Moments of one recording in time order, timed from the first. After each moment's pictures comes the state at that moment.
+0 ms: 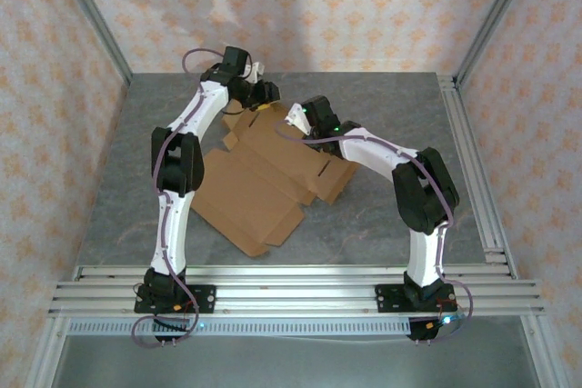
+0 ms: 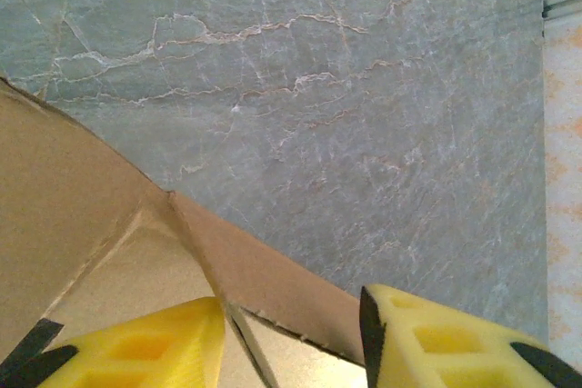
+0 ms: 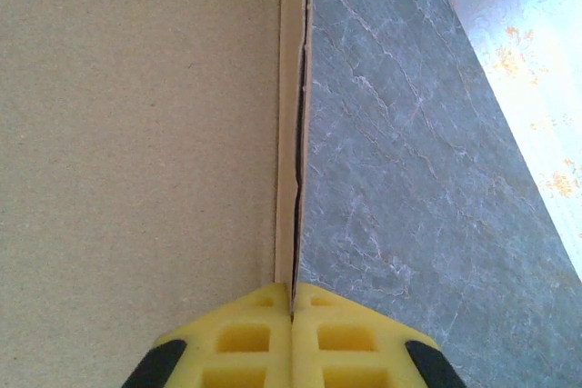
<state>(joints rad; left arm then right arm) -0.18 2.38 2.21 -0.76 0.52 -0.49 0.58 1.92 1.42 -0.29 0.27 -0.59</state>
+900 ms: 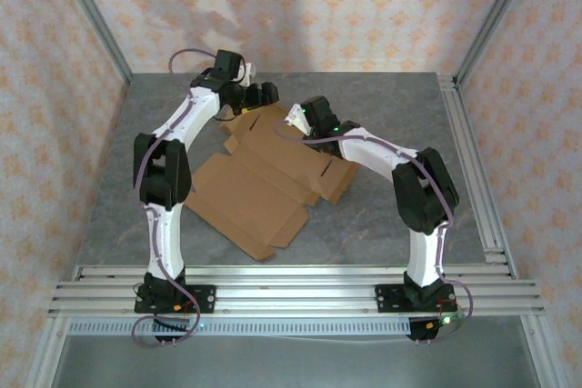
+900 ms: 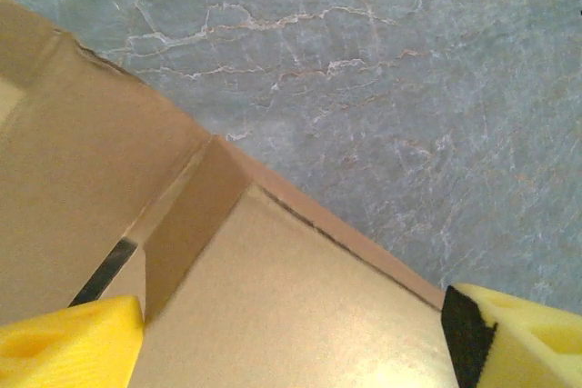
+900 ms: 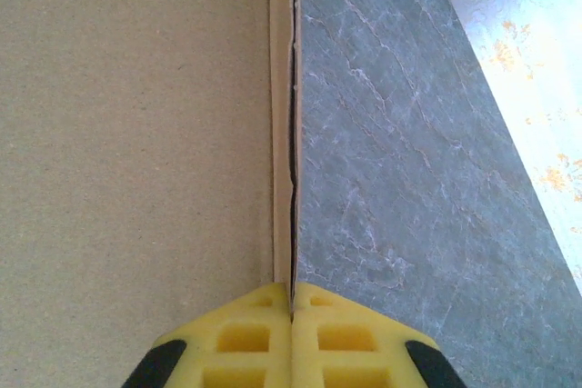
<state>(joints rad) -0.18 2.11 1.89 -0.64 0.38 -0.44 0.58 1.93 1.43 -0.30 0.30 -0.60</state>
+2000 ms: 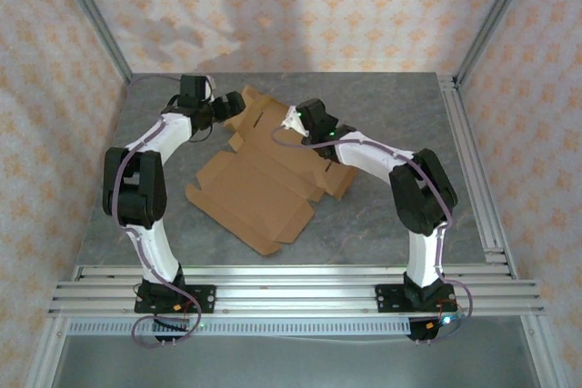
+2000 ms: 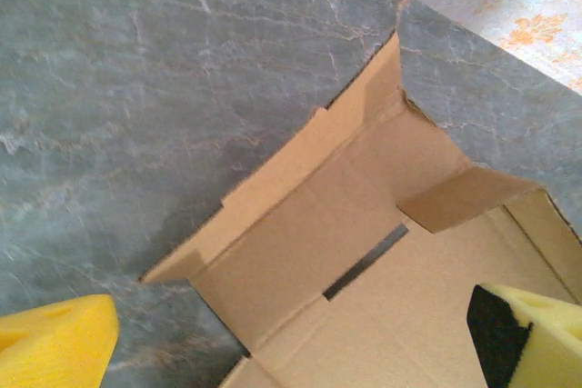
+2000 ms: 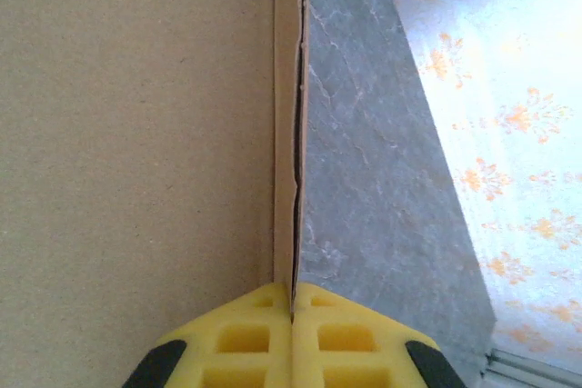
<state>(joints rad) -0.06 1.85 1.35 -0.23 0.24 -0.61 0.63 1.92 1.38 -0.19 0.49 -0.75</state>
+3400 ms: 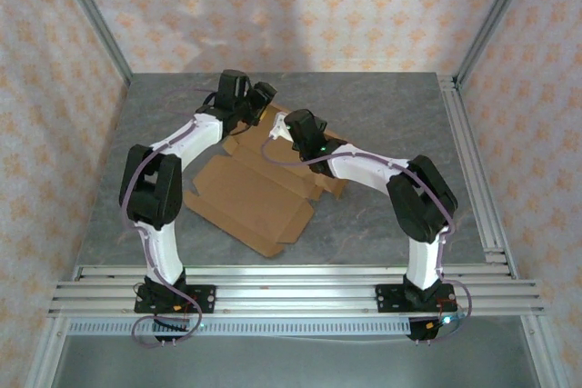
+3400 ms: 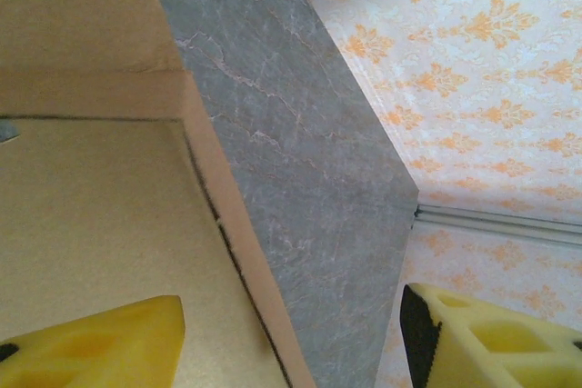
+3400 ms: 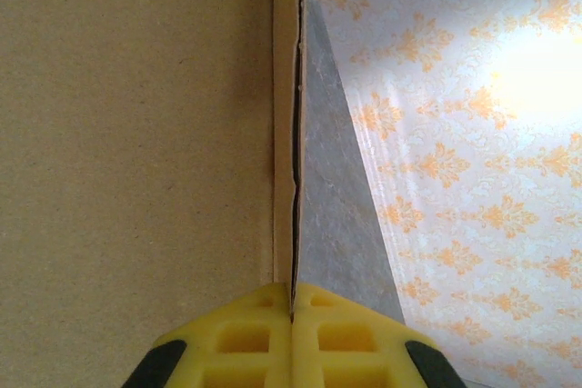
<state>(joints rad) -0.26 1.95 1.49 -0.12 0.23 -1.20 0.72 1.88 1.31 -0.03 0.59 -0.87</state>
